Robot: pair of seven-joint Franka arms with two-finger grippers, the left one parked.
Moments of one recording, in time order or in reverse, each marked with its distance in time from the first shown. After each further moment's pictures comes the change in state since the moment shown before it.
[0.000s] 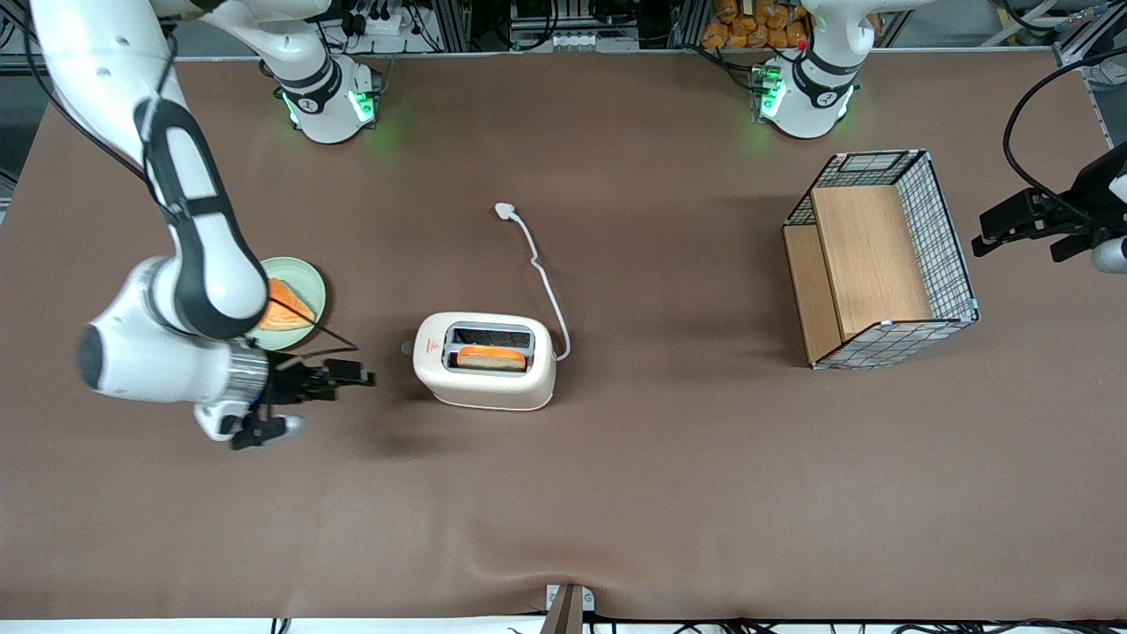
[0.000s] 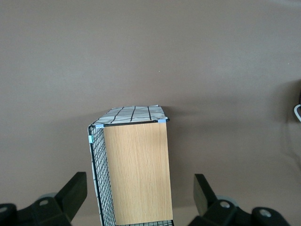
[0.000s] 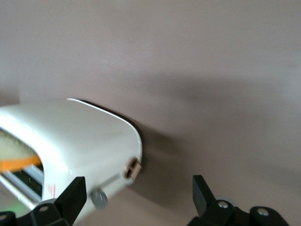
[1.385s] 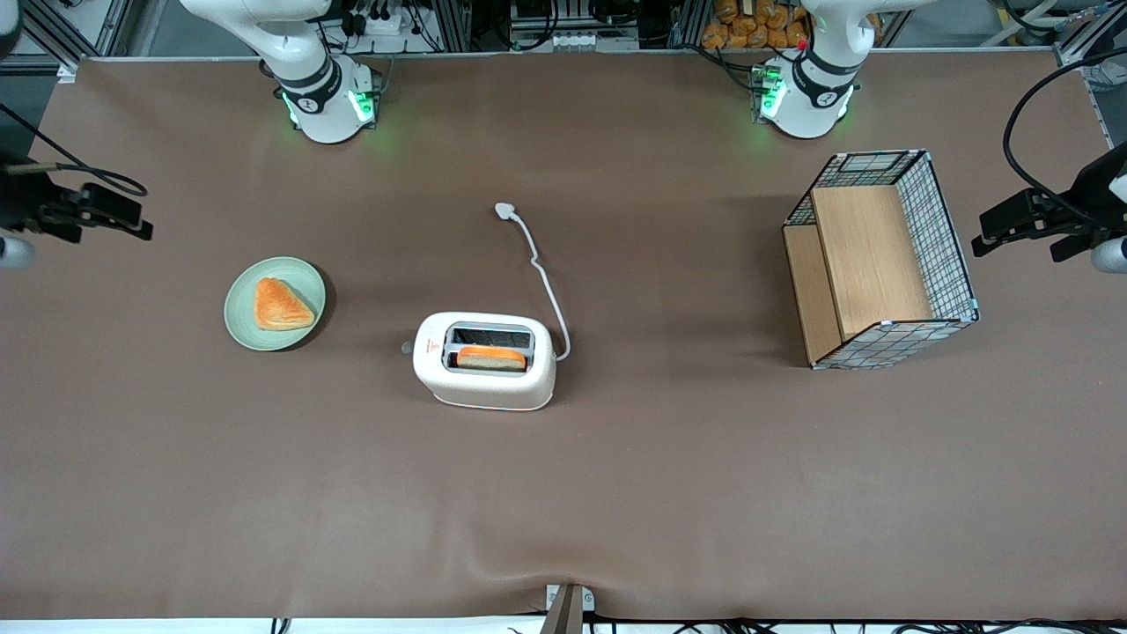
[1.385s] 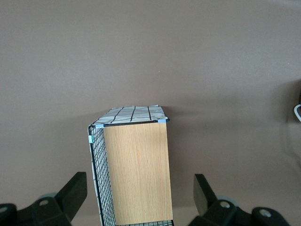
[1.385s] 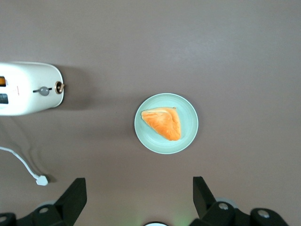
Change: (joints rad) arm -0.097 -0.515 -0.069 0.005 -0.447 -0.502 0.315
